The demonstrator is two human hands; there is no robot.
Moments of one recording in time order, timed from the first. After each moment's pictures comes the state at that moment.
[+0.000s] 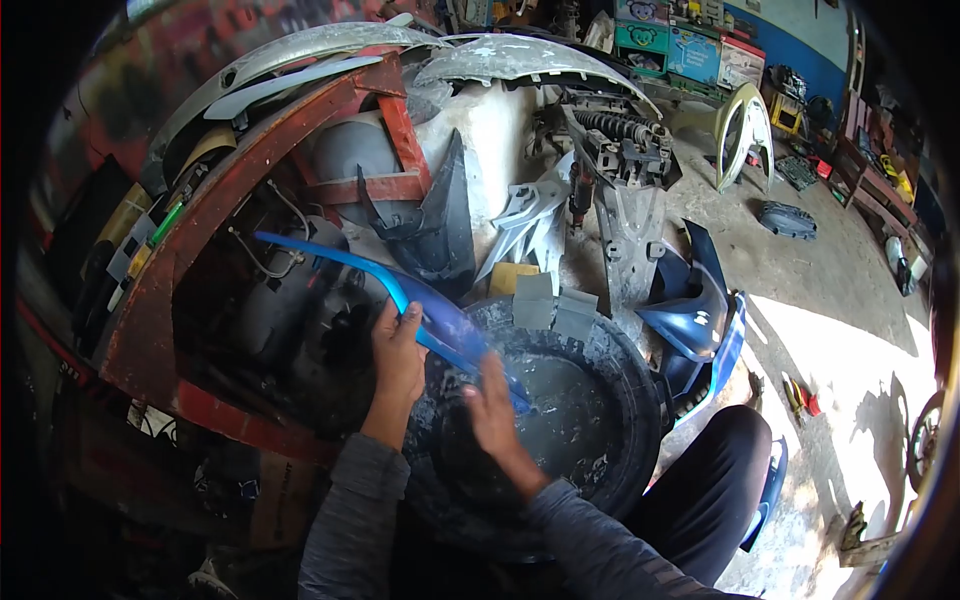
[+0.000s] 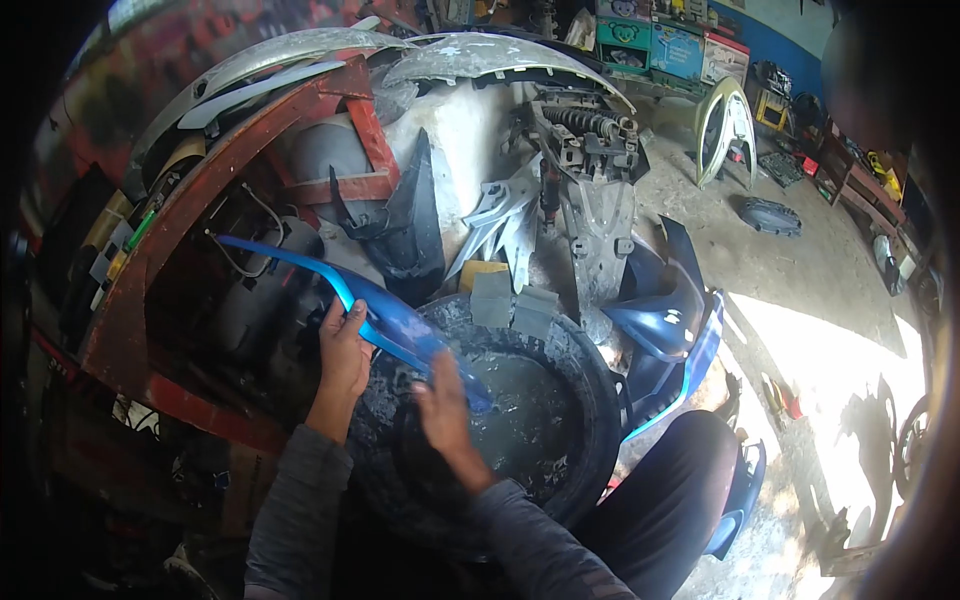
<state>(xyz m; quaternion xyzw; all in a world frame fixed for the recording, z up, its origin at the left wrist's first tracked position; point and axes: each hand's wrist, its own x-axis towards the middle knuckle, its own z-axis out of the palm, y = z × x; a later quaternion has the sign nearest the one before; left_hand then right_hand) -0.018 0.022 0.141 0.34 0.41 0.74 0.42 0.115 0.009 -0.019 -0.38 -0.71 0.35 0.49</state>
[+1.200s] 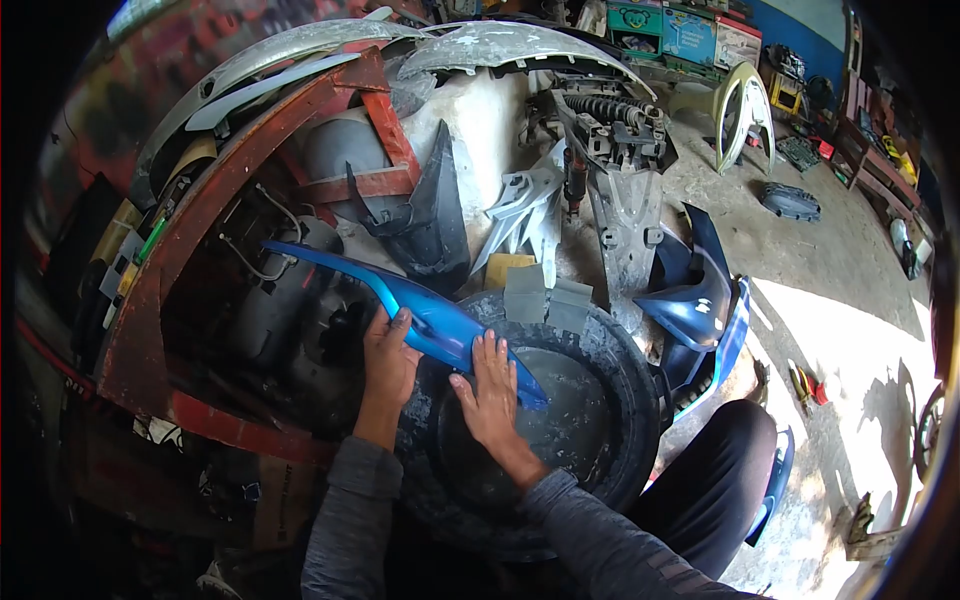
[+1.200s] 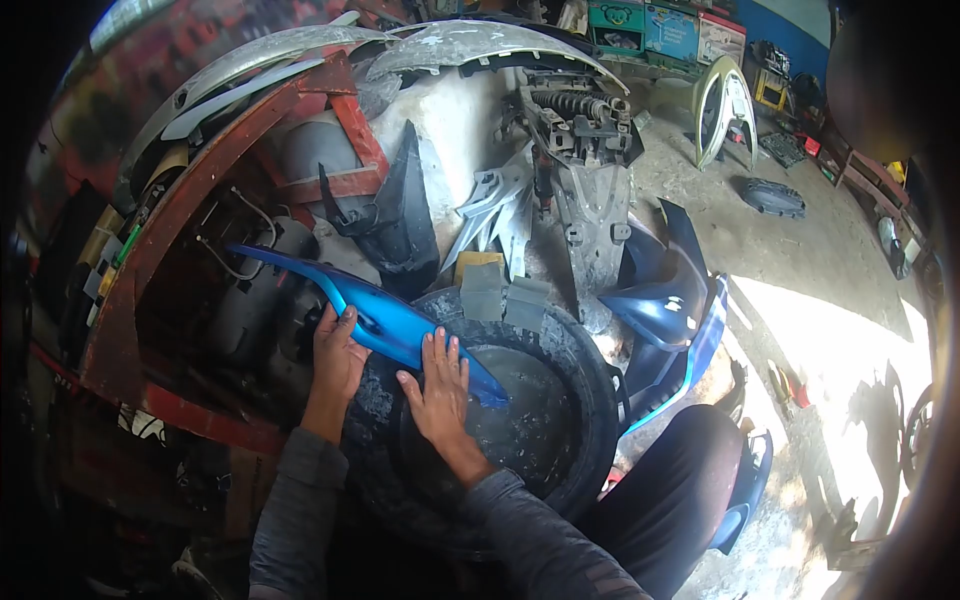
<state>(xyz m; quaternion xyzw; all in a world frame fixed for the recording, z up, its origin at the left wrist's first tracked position) -0.021 0.024 0.127 0.36 0.37 0.71 0.48 0.127 0.017 0.027 -0.46 -0.75 0.28 0.39</state>
